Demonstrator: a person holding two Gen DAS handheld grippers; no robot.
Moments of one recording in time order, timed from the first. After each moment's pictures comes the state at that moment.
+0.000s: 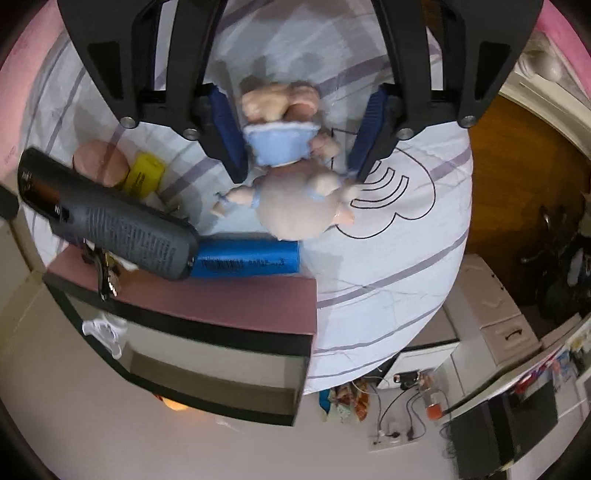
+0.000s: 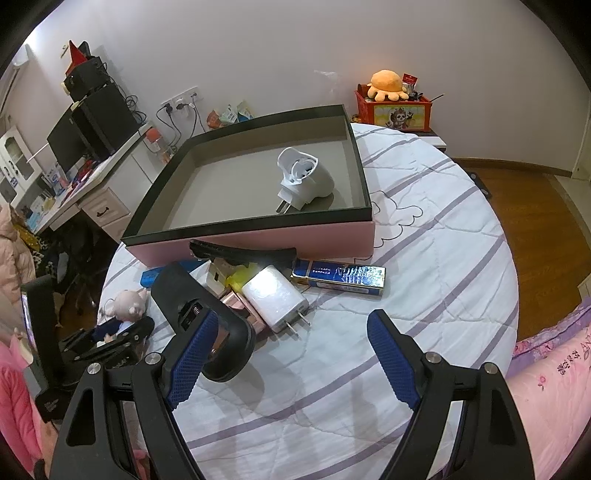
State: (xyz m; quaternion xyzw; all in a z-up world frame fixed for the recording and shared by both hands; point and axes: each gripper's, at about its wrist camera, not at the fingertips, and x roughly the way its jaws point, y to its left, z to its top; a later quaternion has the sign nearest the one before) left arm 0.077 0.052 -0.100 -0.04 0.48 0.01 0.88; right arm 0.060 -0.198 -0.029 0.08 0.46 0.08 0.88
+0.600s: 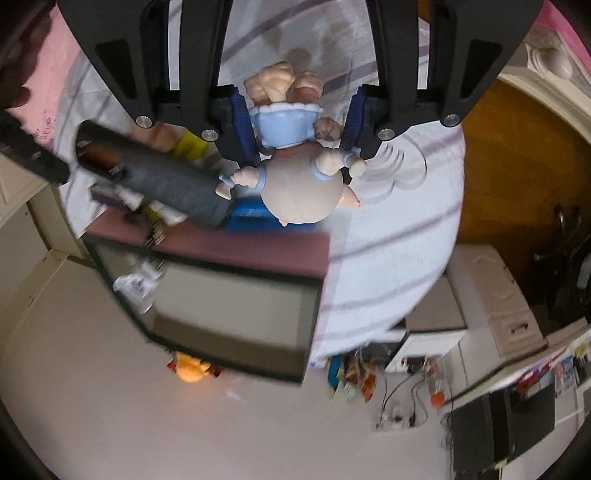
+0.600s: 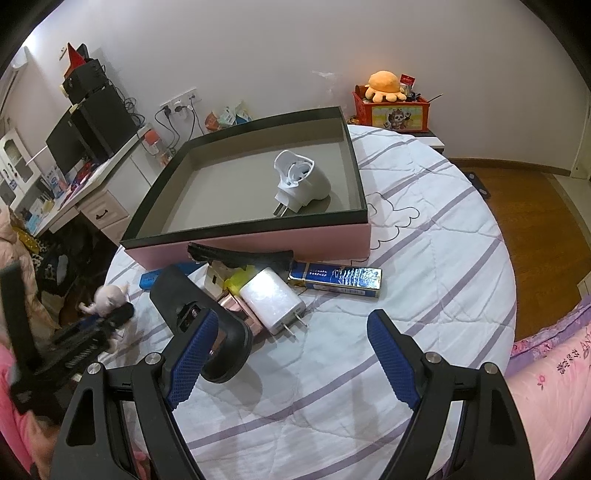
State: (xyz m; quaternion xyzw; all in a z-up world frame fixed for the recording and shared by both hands) left arm 0.071 0.054 -0.053 -0.07 0.44 -0.02 0.90; right arm 0.061 -0.203 -0.028 0.08 0.46 0.07 0.88
